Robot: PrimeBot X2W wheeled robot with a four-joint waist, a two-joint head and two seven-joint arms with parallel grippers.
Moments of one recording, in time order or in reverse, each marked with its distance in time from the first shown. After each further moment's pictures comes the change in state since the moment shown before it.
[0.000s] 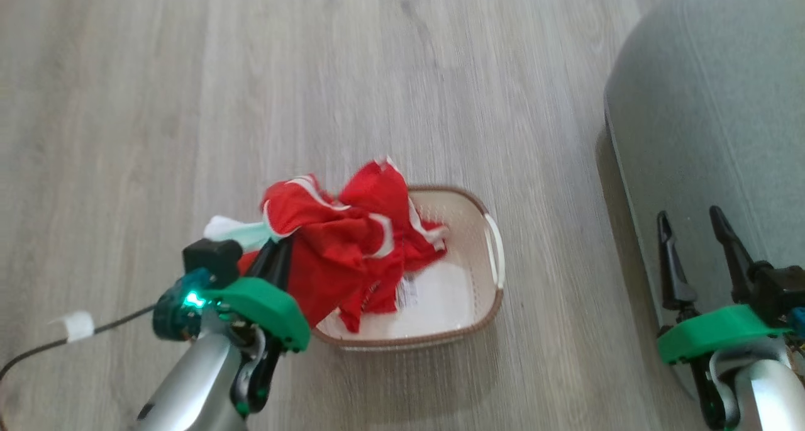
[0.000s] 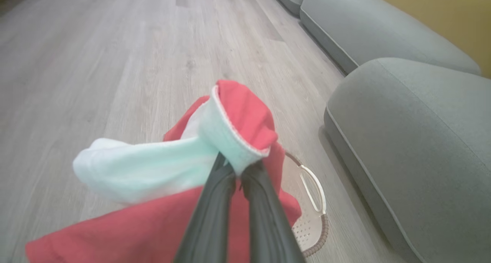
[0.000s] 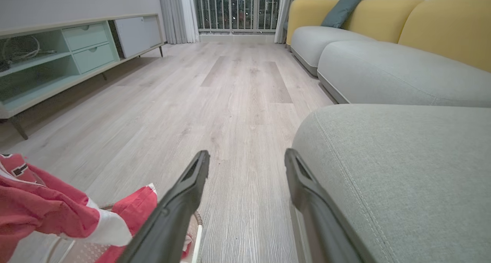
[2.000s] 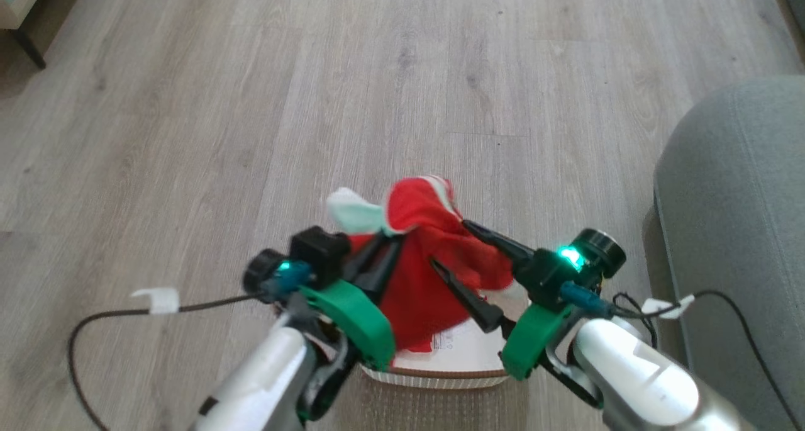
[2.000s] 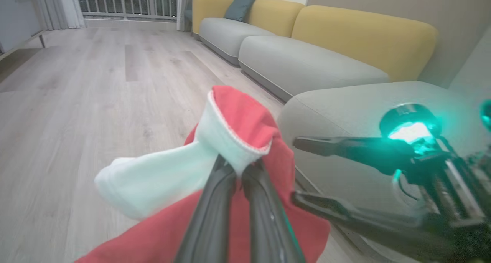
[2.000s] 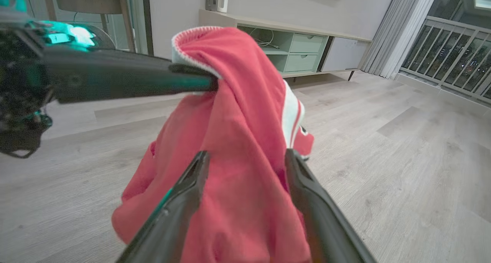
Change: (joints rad) left arm 0.007 -0.027 -0.146 -0.278 0.119 -0.075 0.108; right arm -0.343 -0.123 0.821 0.194 0.124 0.000 0.000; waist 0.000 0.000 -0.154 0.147
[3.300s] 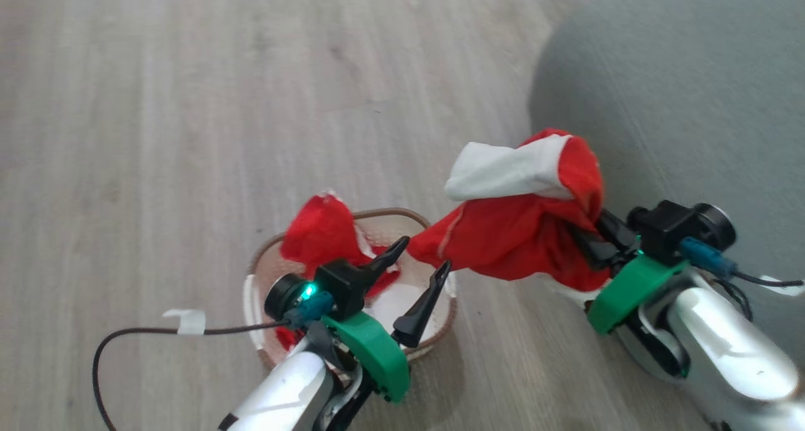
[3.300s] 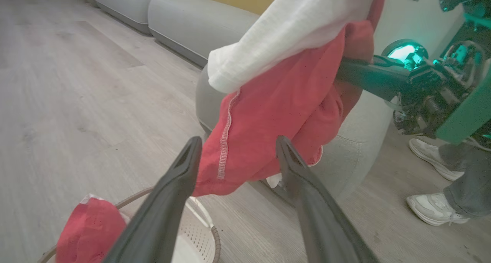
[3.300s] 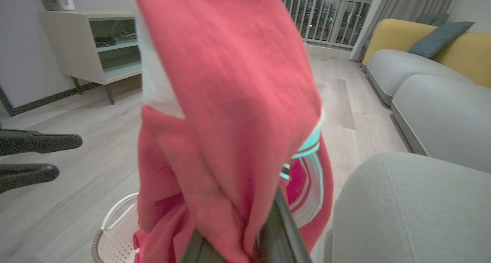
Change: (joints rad) left arm 0.020 -0.012 -0.097 0.047 -0.002 -0.021 -0.057; right arm 0.015 -0.140 -0.187 -0.039 0.132 0.000 0.000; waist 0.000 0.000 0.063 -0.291
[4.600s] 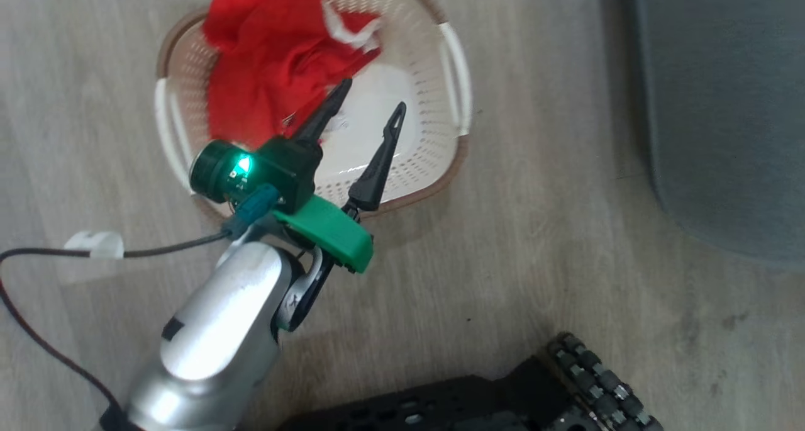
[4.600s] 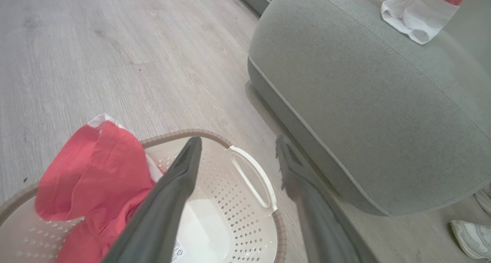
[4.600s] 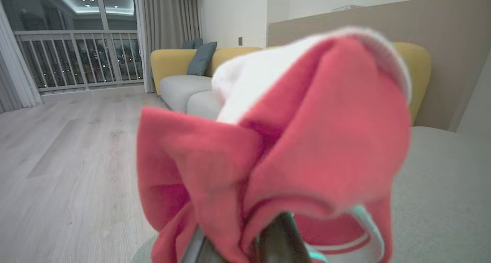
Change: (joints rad) left arm -0.239 0.068 0.094 -0.115 0.077 0.117 -0.010; right arm -0.863 -0.164 -0.901 0.503 -0.012 0.000 0.000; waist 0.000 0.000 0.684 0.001
